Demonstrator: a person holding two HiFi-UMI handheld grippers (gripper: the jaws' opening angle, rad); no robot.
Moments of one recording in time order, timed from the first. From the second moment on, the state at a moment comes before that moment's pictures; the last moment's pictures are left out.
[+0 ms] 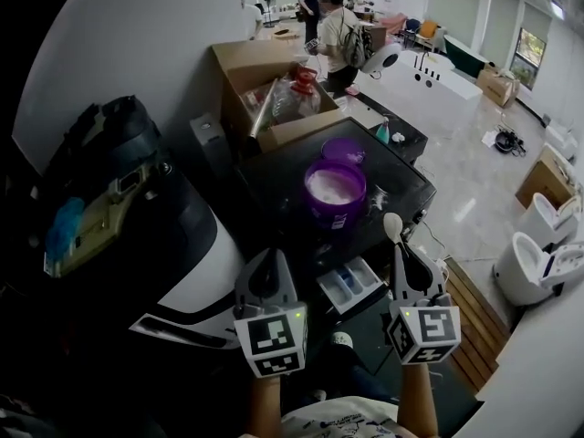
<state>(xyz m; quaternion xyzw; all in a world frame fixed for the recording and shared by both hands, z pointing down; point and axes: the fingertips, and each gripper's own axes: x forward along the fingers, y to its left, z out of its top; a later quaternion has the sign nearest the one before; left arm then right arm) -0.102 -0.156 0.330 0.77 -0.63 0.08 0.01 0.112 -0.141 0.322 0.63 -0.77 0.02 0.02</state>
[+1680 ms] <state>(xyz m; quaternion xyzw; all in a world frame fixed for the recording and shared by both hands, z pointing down) -0.105 -0.322 0.359 0.70 -0.69 0.15 0.06 0.072 -0.388 0.383 0.40 -0.87 0.14 0.27</state>
